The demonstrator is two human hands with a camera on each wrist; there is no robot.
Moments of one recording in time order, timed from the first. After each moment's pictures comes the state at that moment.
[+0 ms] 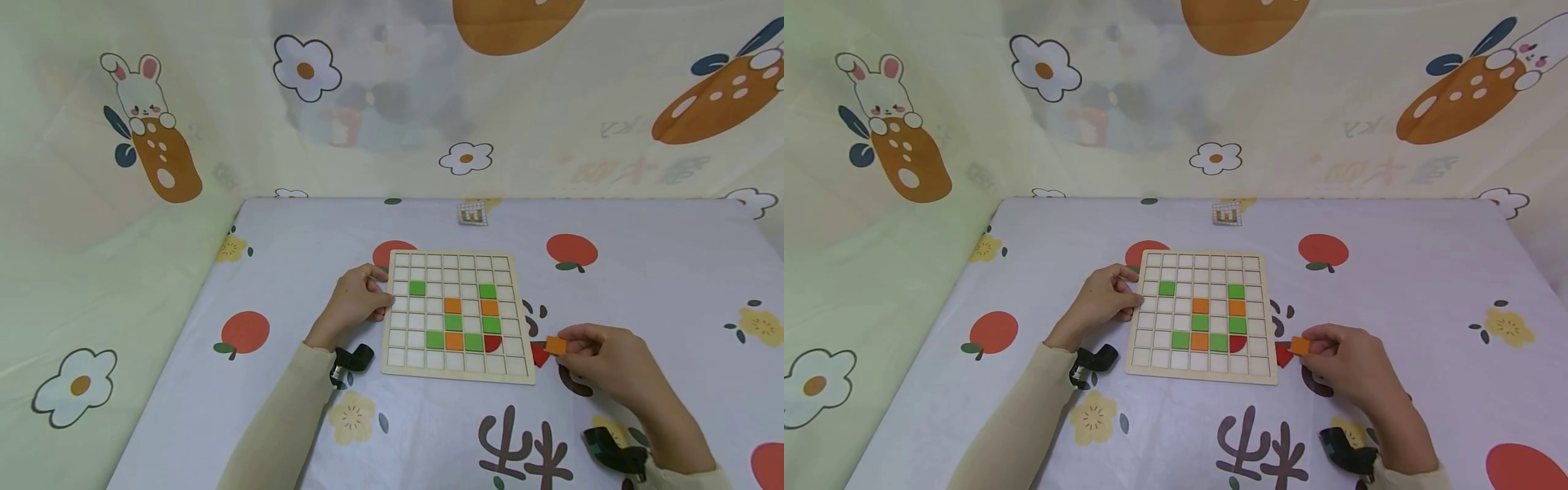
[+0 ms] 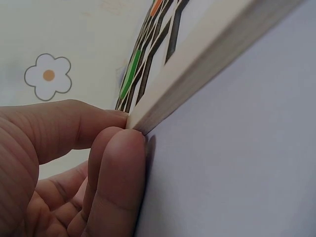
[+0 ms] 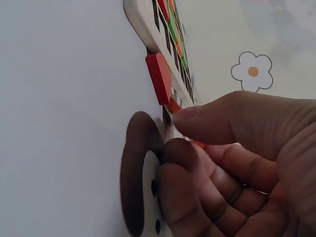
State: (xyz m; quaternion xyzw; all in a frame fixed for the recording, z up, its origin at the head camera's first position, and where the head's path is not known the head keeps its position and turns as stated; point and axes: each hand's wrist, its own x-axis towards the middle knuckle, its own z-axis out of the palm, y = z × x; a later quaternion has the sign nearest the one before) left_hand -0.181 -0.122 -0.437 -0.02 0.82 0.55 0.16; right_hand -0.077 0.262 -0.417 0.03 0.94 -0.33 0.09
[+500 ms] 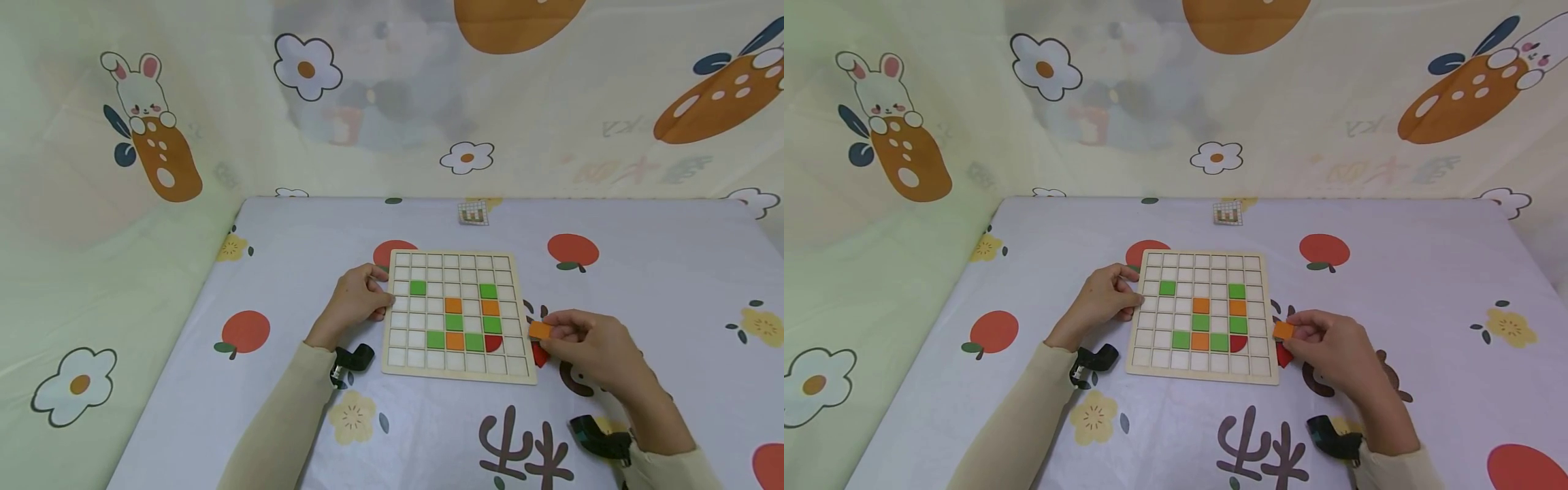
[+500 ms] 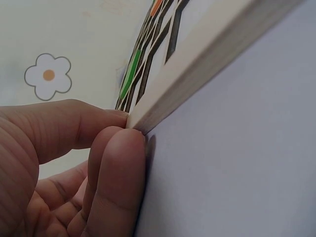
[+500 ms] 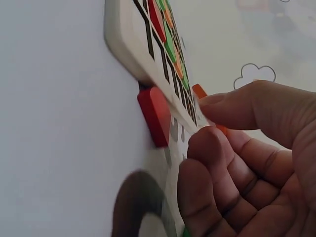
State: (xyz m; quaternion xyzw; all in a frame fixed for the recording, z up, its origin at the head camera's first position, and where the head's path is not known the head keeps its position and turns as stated) left_hand -0.182 -0.122 -0.437 -0.02 0.82 0.55 0.16; right_hand -0.091 0.245 -0.416 0.01 0.92 -0.37 0.07
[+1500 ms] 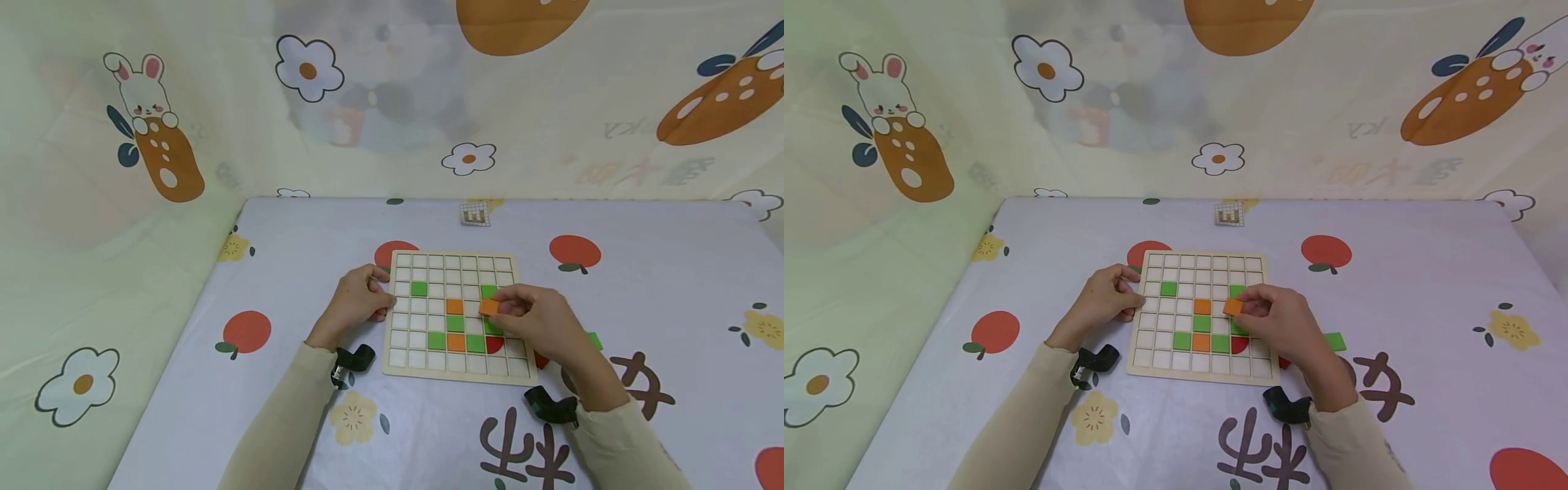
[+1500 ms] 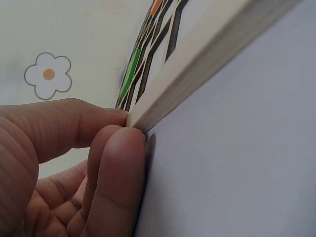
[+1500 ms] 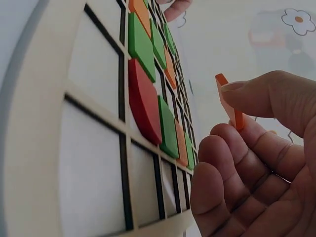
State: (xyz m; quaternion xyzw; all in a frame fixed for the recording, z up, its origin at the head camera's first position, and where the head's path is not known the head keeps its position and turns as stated) left_hand -0.182 -0.123 -0.436 -0.02 0.82 0.54 0.16; right_hand -0.130 0.189 -0.407 -0.05 0.90 -0.43 0.08
